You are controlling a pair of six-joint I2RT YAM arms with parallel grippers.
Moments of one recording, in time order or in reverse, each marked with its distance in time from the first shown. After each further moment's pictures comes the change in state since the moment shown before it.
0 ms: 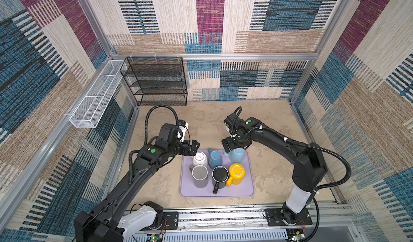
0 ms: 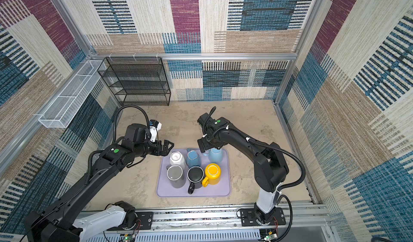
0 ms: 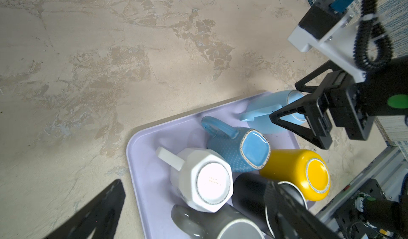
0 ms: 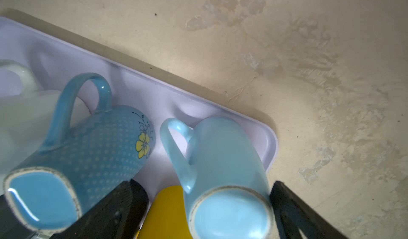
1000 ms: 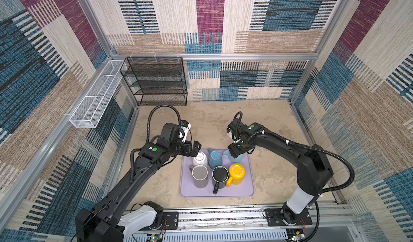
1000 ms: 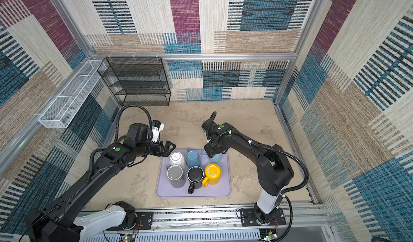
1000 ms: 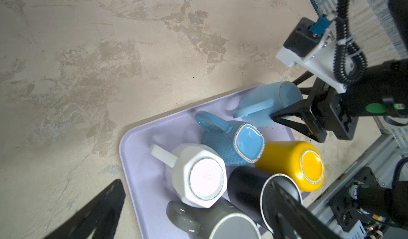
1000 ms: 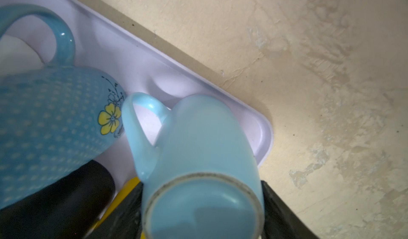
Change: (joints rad) left arm -0.024 0.036 0.032 -0.021 0.033 0.026; right arm -0.013 -0.059 -0.147 0.076 0.008 -0.232
